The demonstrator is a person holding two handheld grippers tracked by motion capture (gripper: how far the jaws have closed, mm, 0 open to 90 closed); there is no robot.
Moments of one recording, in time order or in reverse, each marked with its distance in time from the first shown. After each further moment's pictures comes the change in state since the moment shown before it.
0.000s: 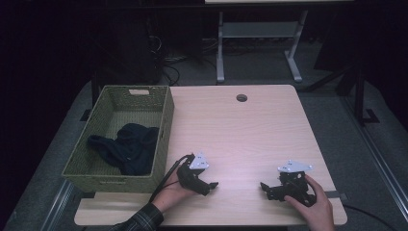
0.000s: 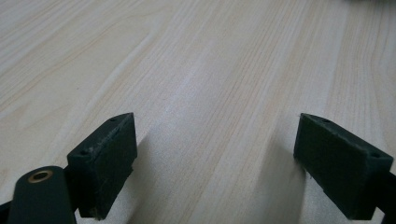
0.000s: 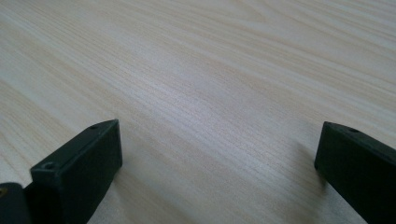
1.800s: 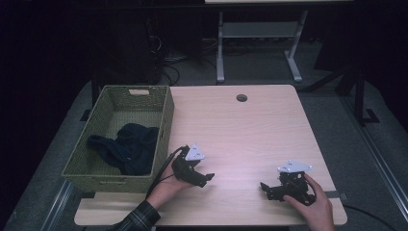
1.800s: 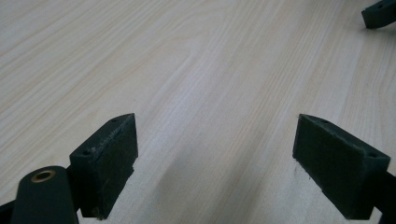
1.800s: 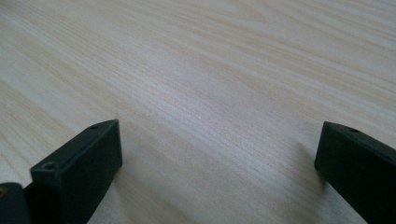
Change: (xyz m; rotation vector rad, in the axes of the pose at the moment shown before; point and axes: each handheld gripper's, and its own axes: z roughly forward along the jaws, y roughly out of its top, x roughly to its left) left arm 0.011 0.019 -0.025 0.002 0.072 -0.043; right arm 0.000 0.000 0.000 0.000 -0.002 0.001
